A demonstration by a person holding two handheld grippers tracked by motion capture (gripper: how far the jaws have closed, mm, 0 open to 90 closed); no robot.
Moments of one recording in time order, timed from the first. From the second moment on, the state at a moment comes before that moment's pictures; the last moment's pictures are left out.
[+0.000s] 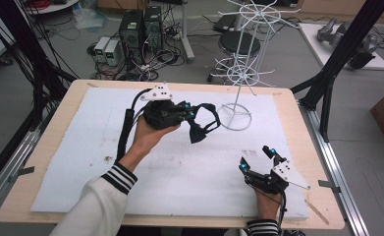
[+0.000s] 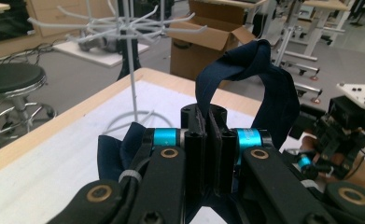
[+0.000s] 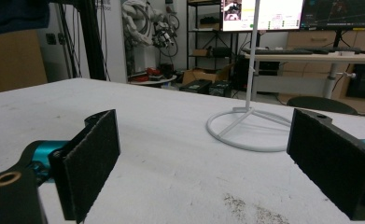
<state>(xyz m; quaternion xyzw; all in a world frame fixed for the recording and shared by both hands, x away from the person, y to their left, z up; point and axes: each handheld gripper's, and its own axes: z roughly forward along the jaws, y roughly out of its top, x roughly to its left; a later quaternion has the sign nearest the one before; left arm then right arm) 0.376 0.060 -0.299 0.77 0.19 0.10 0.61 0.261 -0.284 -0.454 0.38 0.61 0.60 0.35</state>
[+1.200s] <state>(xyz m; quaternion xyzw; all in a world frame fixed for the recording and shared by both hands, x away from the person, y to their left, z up) 0.420 0.018 -0.306 0.71 0.24 0.12 0.65 0.261 -0.284 -0.455 0.38 0.61 0.60 0.36</state>
